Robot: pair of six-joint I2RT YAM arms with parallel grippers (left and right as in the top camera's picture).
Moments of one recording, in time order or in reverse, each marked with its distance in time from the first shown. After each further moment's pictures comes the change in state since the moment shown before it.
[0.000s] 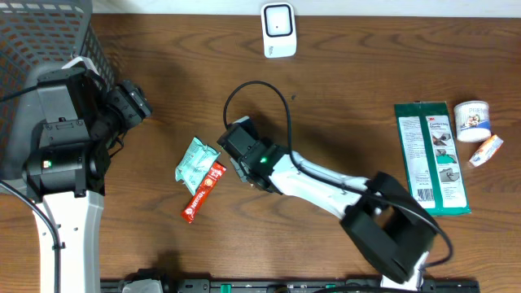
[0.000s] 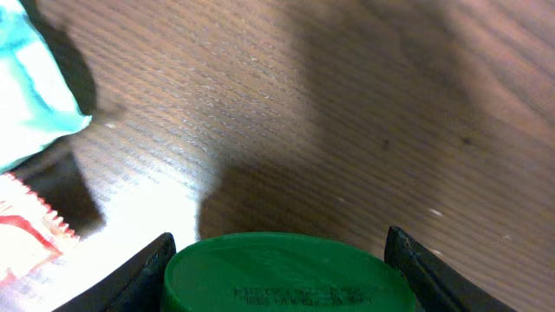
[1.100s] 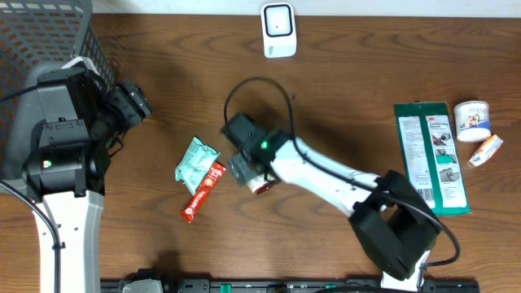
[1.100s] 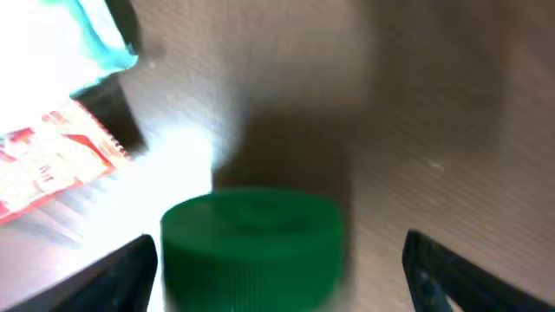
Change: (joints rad) left arm 0.000 0.000 0.000 0.000 0.000 0.000; right arm -0.051 0.010 0.190 -0.320 -0.182 -0.056
